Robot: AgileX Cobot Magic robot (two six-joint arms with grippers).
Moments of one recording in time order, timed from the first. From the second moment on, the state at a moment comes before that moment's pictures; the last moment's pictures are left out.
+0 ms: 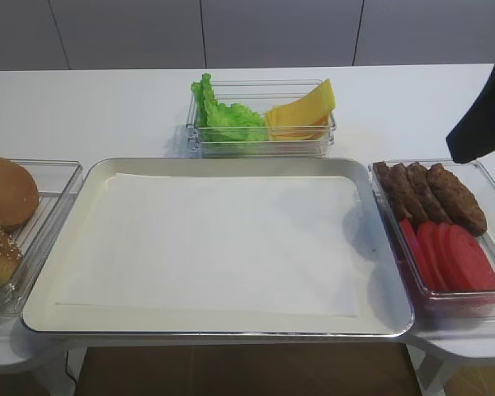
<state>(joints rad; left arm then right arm) 0.35 1.73 -1.37 -0.29 1.22 0.29 0.10 1.10 -1.06 0.46 1.24 -0.19</state>
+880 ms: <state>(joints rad) 0.35 1.73 -1.37 -0.34 1.22 0.29 0.10 1.10 -1.06 0.47 1.24 -0.20</state>
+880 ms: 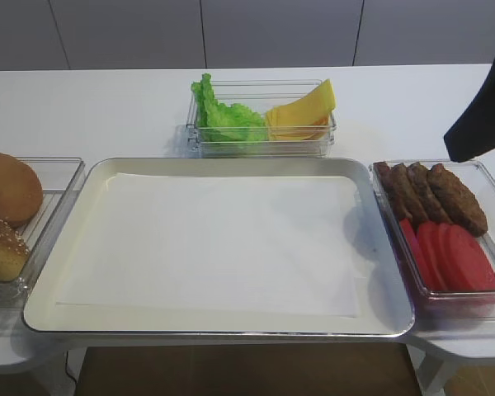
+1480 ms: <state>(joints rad) 0.35 1.73 -1.37 -0.37 1.22 0.29 0.10 1.10 -1.06 0.48 1.24 -0.20</state>
